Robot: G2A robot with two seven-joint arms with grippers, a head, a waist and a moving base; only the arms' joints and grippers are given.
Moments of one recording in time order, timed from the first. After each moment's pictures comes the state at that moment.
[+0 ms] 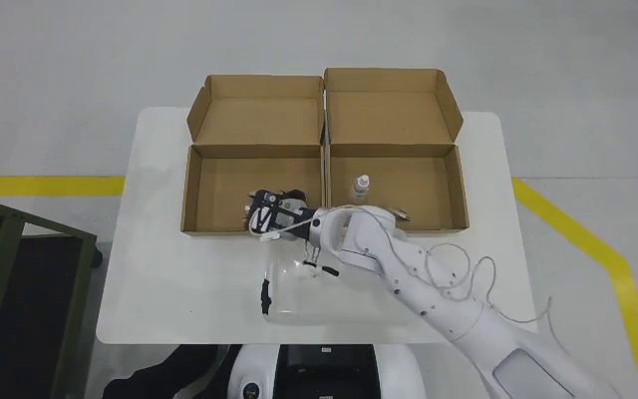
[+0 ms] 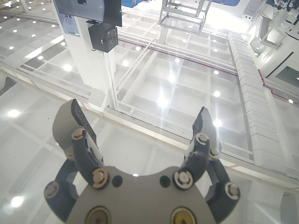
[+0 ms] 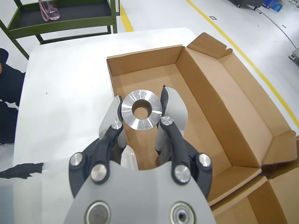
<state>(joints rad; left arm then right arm) -0.23 -0.27 -0.37 -1.29 3.07 0.37 0.06 -0.74 -1.39 0.63 -1.44 -1.23 -0.41 0.30</state>
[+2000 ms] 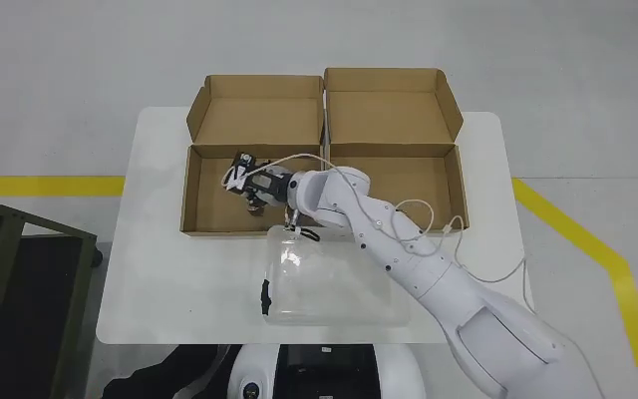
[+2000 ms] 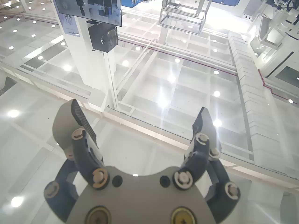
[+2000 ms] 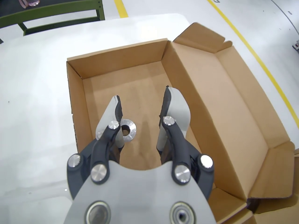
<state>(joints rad) -0.23 -0.27 -0.37 -1.29 3.07 0.37 0.06 -0.55 -1.57 0.66 -1.12 -1.25 -0.45 0.30</state>
